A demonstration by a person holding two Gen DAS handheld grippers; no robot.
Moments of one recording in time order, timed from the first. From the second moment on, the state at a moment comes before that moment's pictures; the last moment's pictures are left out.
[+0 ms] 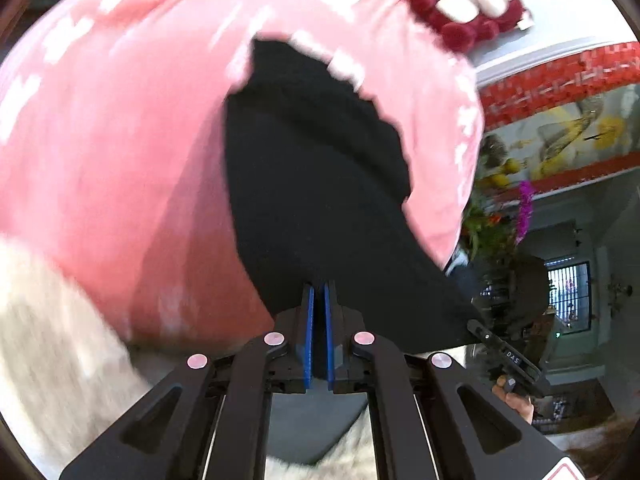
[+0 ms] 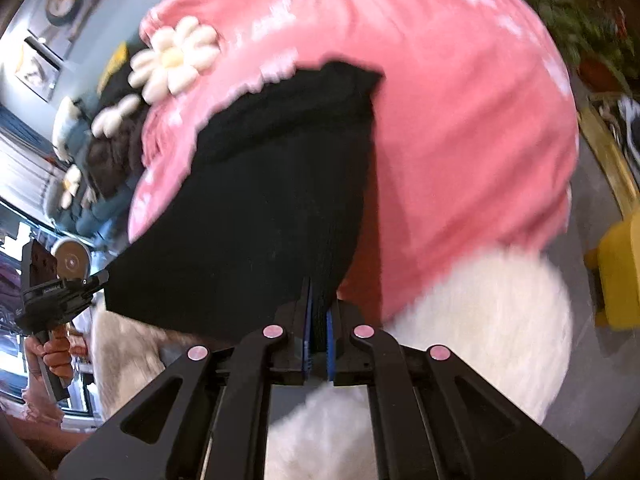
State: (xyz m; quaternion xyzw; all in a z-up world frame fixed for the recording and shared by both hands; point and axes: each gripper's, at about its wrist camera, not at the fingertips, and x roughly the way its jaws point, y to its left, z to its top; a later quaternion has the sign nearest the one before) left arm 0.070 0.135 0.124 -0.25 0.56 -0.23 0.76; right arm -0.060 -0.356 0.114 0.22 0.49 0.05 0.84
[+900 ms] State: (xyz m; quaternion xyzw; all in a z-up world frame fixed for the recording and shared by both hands) left arm 0.314 0.076 0.018 -0.12 0.55 -0.05 0.83; right arm 0.177 -0.368 -0.004 0.17 0.46 -0.02 0.87
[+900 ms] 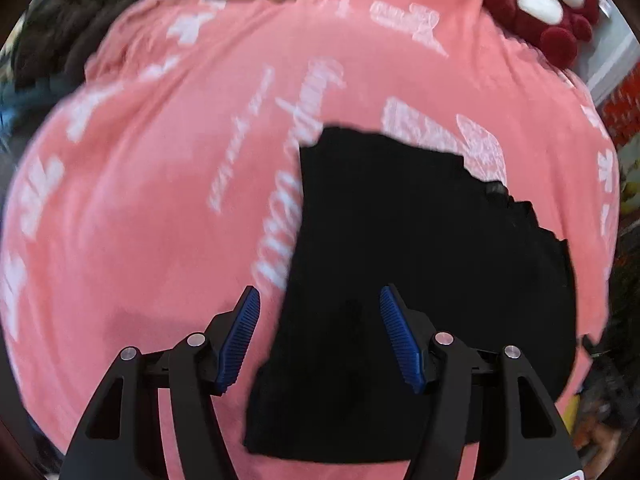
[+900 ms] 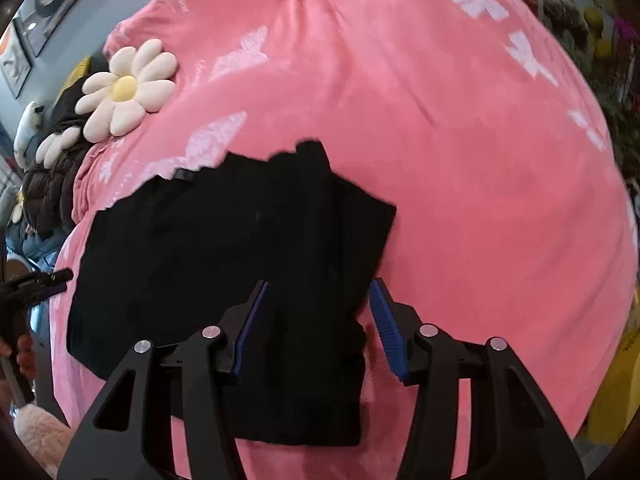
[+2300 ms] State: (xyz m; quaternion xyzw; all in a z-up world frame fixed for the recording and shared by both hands) left arm 0.196 0.112 -0.025 -0.15 0.66 -0.10 0.73; right arm 0.091 -0.358 -0.031 0.20 0.59 -0.02 0.78
